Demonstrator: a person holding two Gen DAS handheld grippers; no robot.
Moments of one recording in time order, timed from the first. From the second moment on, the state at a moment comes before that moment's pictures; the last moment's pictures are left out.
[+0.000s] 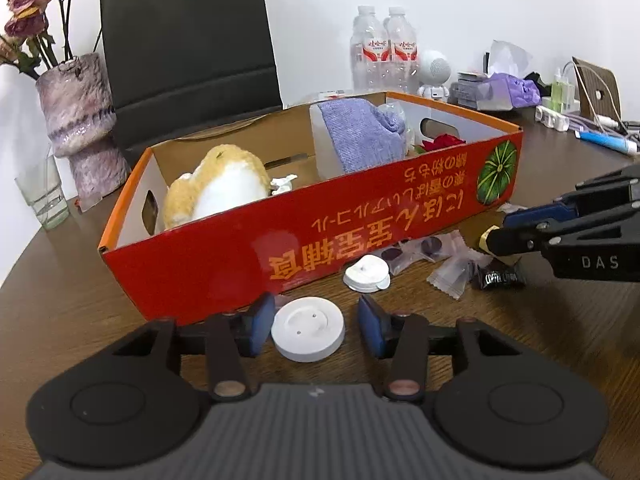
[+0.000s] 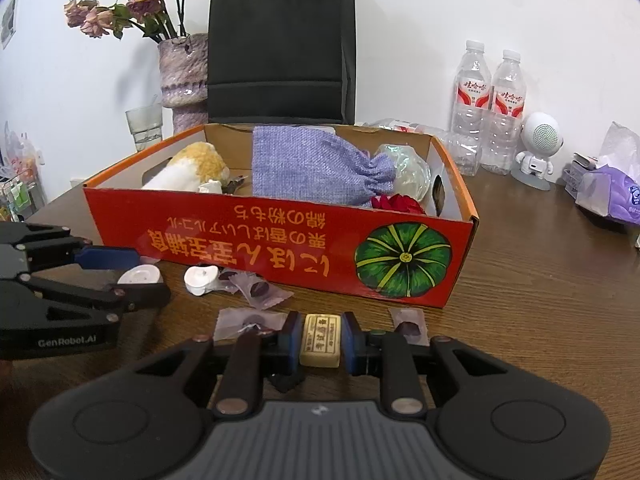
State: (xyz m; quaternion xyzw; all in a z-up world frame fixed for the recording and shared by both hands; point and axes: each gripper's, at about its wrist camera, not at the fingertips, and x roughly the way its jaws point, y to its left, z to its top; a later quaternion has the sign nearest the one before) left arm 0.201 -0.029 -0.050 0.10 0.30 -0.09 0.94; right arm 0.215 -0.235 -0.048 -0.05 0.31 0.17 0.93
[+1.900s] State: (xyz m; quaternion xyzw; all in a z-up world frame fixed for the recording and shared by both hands) left arm 0.128 -0.010 -0.026 0.02 0.26 -0.08 0.96; right arm 0.194 -0.241 -0.043 -0.02 0.31 0.17 0.94
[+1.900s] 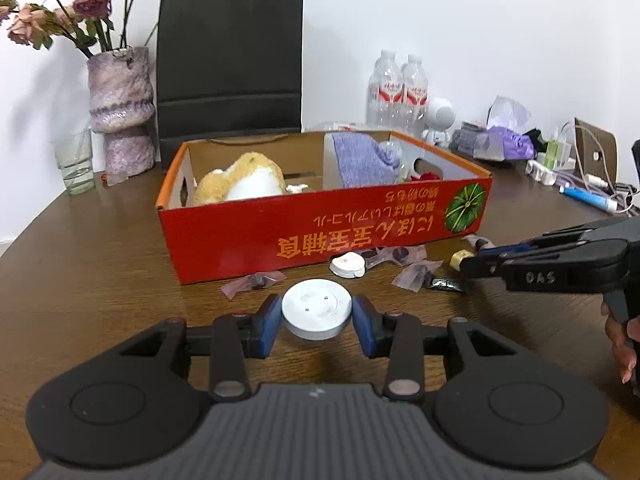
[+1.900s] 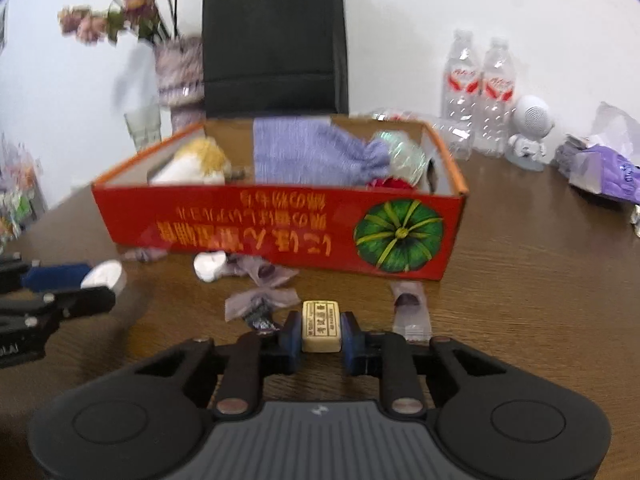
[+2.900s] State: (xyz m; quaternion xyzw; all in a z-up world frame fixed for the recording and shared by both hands) left arm 0.307 -0.027 0.009 0.01 0.25 -0.05 0.97; right arm 0.332 -0.233 -0.007 0.01 0.29 0.12 0.95
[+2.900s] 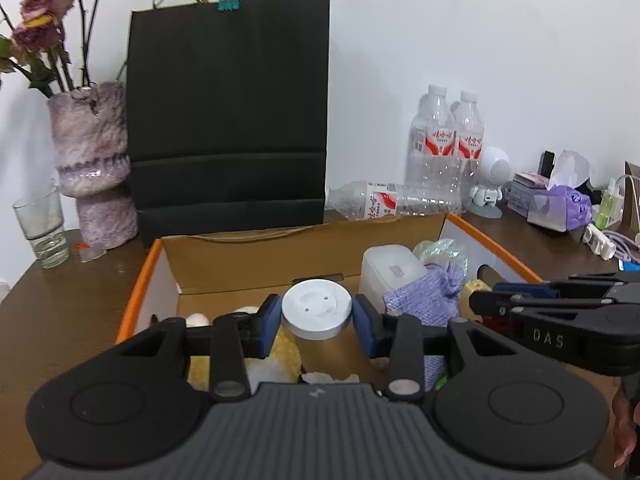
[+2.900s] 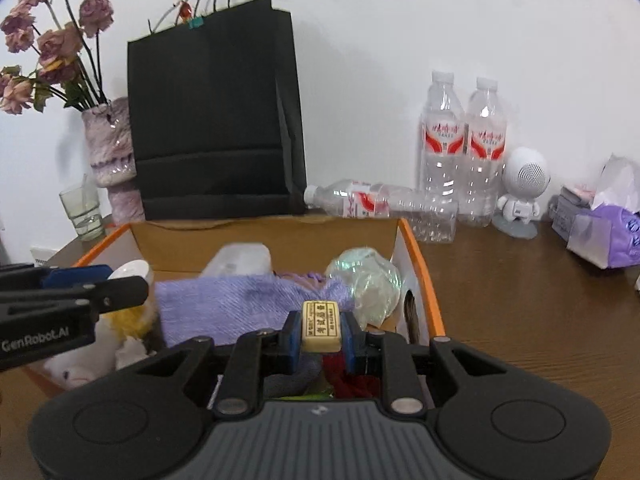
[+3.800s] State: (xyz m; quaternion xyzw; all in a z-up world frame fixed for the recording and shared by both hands) left arm 0.174 0.029 -0.037 0.04 0.29 -0.06 0.95; right arm 0.183 -0.227 -0.043 -0.06 0.30 0.18 0.93
